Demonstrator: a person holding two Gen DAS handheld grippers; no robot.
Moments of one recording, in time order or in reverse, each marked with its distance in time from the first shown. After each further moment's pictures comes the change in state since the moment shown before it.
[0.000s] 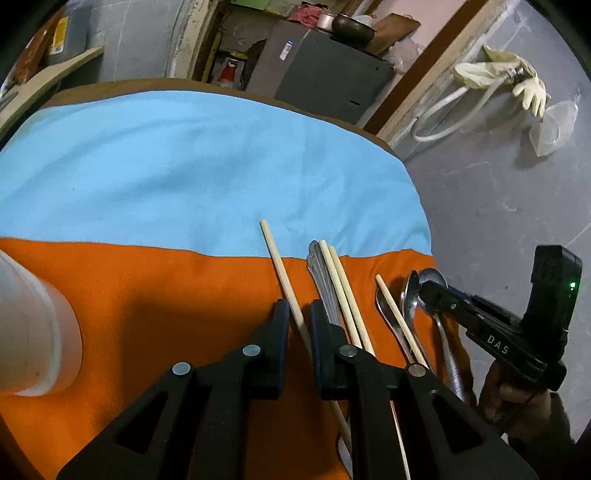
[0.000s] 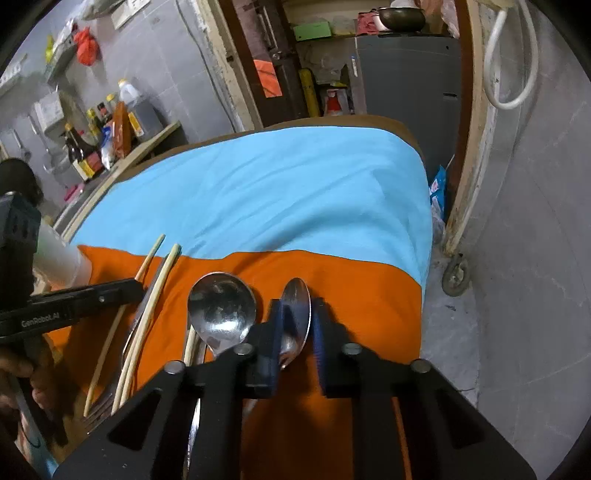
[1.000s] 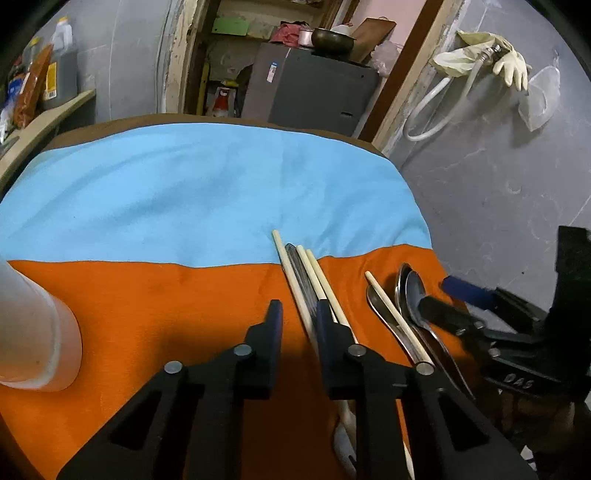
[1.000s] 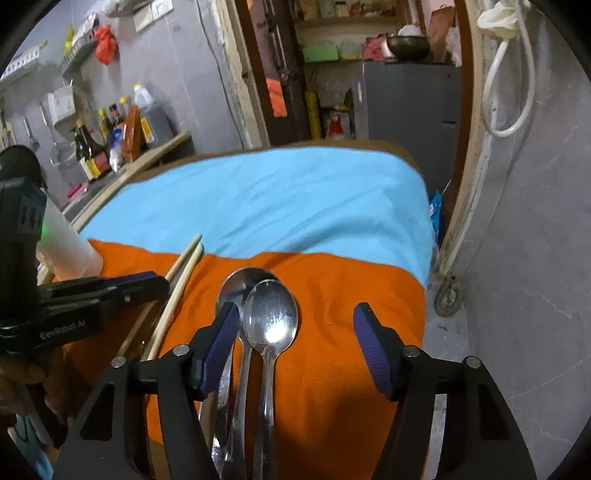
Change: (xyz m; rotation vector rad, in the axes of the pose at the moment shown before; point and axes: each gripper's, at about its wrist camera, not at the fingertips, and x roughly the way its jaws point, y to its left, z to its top) left arm 0.005 -0.022 -0.017 0.123 -0.090 0.076; right arm -0.006 0.028 -0.010 -0.089 -0.042 -0.061
